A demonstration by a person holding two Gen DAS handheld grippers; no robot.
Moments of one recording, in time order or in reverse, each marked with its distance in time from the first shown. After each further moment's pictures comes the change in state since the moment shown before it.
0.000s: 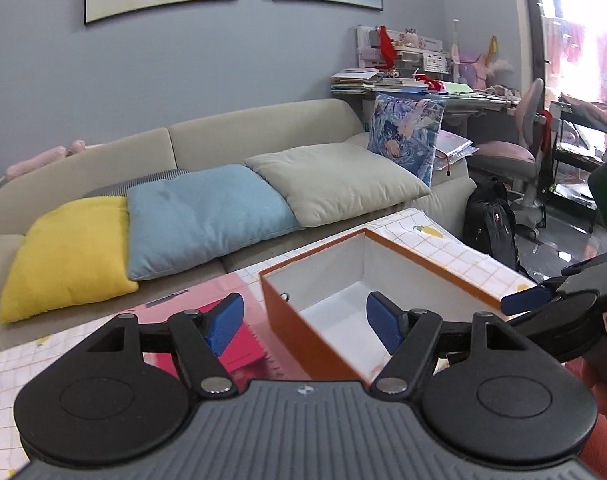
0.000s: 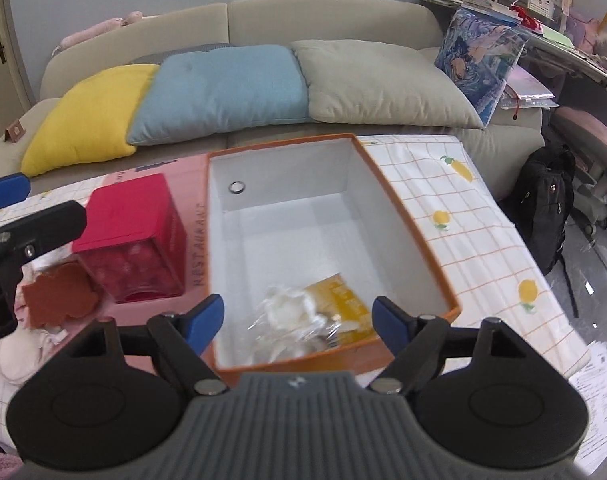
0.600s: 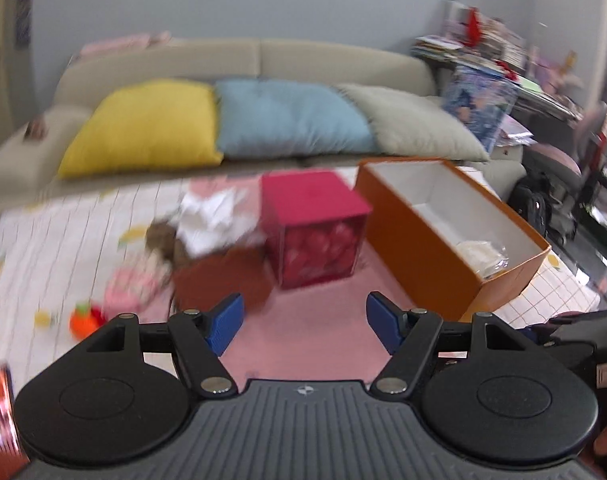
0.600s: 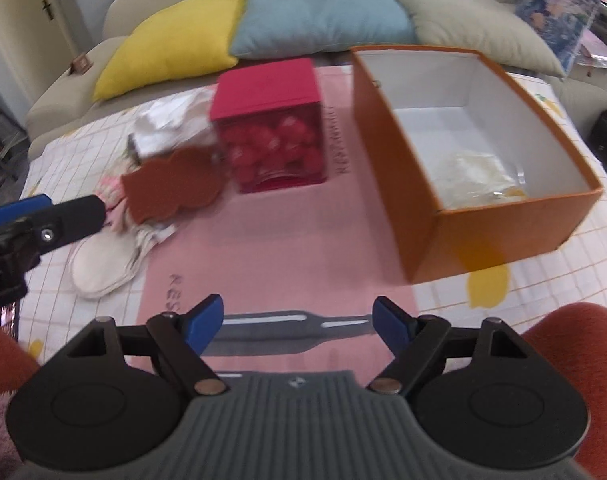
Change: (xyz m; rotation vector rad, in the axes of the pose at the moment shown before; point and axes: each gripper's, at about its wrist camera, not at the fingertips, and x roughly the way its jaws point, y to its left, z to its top) left arm -0.067 0.096 -0.104 -0.309 0.194 0.079; right arm 0.004 0.126 -0.089 -0.061 0.155 0.172
